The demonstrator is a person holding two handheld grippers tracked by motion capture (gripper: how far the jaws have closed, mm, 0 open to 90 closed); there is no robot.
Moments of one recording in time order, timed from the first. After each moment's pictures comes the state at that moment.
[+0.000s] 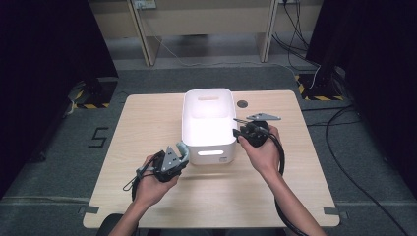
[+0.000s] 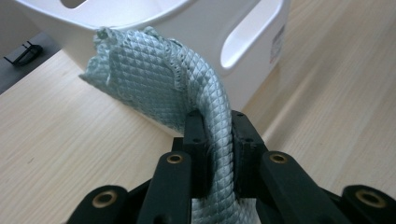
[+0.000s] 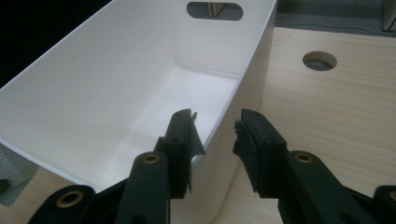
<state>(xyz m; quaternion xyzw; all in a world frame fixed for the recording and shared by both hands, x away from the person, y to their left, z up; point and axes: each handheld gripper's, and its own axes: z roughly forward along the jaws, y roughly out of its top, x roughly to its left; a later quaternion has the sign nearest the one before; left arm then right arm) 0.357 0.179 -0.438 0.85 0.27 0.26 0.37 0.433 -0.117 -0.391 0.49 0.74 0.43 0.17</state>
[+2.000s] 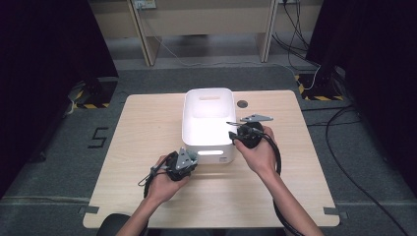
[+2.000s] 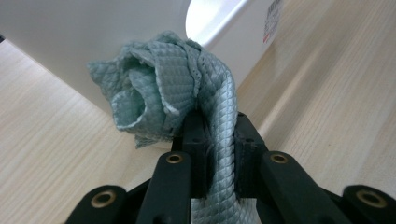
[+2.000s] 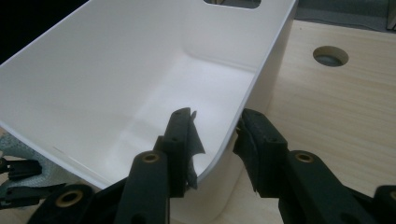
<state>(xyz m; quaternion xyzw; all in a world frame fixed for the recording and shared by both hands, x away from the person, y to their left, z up) 0.375 0.156 -0.469 0.87 0.27 0.23 0.34 0.432 -0.104 -0.394 0.48 0.76 0.41 0.17</state>
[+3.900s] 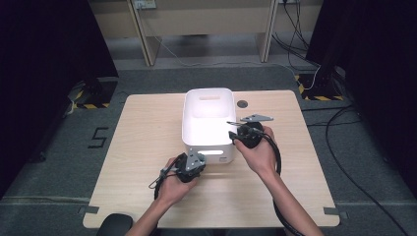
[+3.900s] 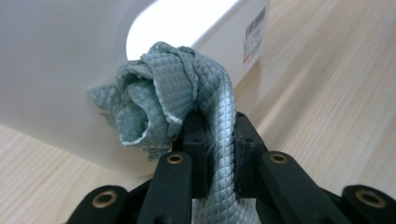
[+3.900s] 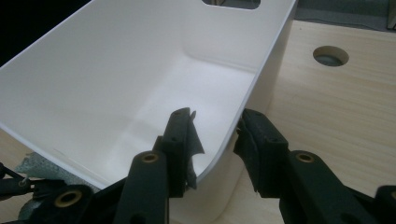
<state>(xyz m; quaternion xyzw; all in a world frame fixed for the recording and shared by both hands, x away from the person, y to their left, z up) 0.373 0.130 -0.471 0.86 0.28 0.23 0.36 0.432 -0.105 -0.394 0.48 0.75 0.41 0.17</state>
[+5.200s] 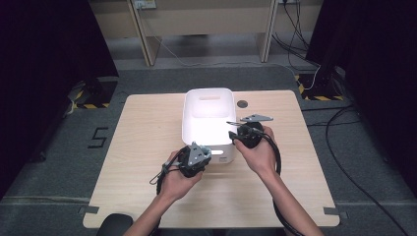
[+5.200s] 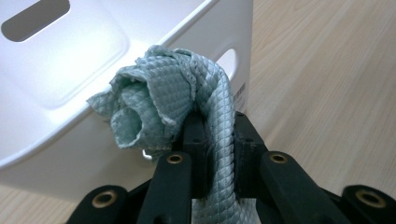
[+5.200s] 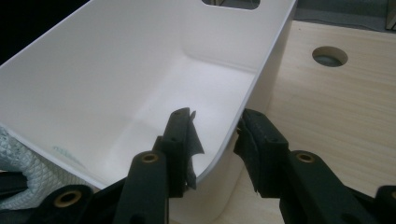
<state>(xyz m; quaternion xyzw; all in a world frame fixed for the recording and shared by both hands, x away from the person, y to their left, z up) 0.371 0.114 -0.435 0.85 0.27 0.24 0.39 0.433 -0.104 -0.395 0.48 0.75 0.41 0.17</state>
